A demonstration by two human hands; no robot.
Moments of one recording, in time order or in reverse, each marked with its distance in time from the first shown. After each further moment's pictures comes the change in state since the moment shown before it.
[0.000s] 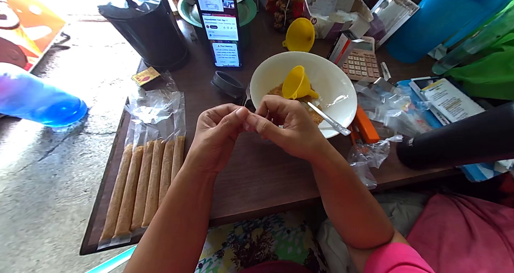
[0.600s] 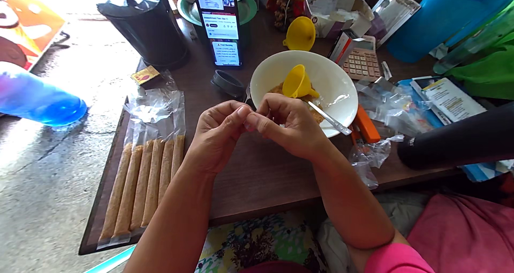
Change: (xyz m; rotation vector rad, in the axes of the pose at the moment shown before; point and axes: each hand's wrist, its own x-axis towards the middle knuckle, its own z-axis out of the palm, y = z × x) left_hand 0.000 0.001 0.000 -0.005 -0.054 -0.010; right_hand 0.002 0.005 -0.001 0.016 0.009 -0.028
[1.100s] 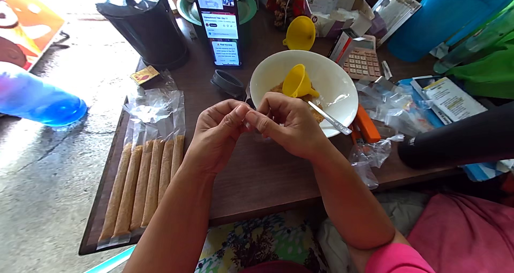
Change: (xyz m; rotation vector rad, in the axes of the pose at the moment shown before) left_hand 0.000 0.001 0.001 0.000 0.005 0.004; right_hand 0.000 -0.001 0.001 -0.022 0.025 -0.001
